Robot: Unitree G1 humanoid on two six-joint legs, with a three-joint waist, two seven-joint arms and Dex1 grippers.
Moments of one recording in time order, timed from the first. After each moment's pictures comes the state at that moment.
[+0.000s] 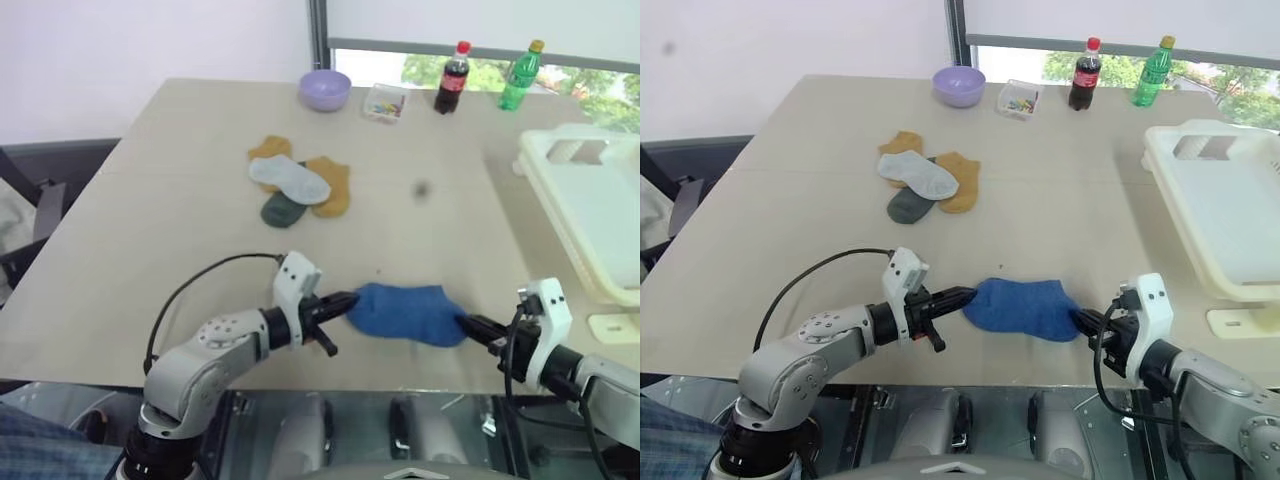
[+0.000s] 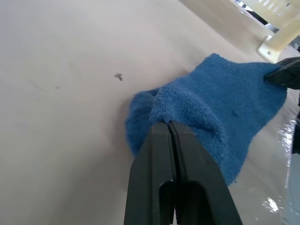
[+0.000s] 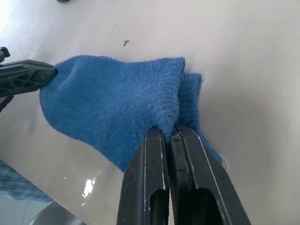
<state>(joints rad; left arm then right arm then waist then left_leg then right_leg) -0.07 0.43 -0.07 -0.57 -0.57 0.93 -0.54 0.28 -0.66 -0.31 -0.78 1.29 1.01 0.01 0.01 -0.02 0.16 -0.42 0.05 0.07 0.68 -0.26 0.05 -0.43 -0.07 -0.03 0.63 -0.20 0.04</state>
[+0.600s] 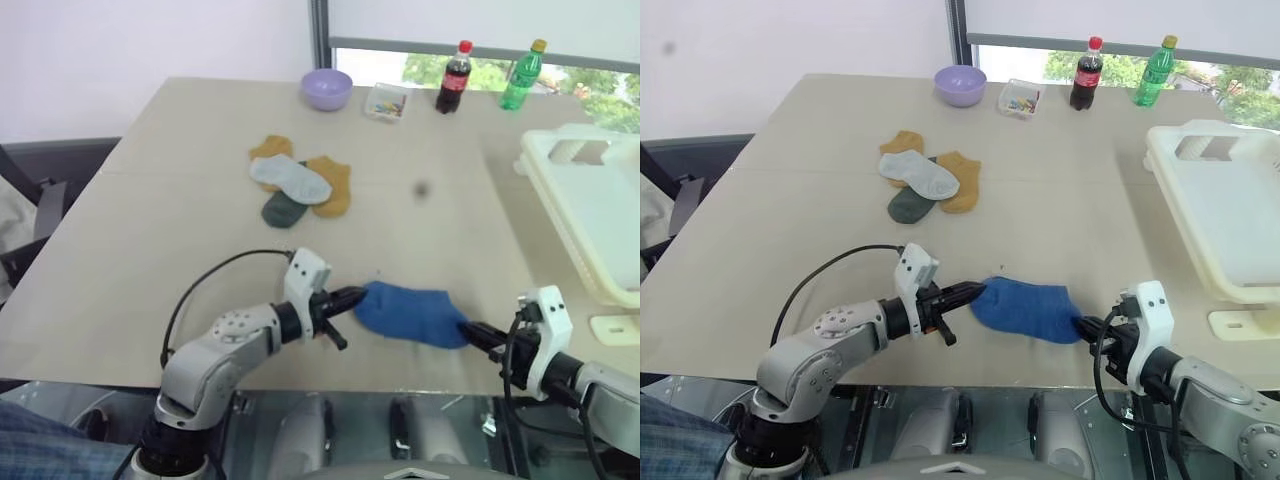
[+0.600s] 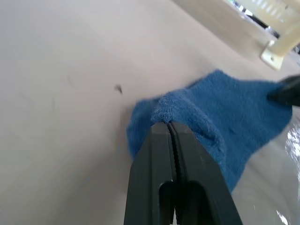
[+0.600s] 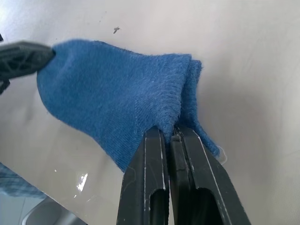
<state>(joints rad) -0.12 0.38 -0.12 -0.54 -0.56 0.90 -0.49 0.33 -0.68 -0.29 -0.78 1.27 0.97 0.01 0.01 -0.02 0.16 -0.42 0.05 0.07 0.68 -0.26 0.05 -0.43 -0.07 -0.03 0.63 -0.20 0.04</state>
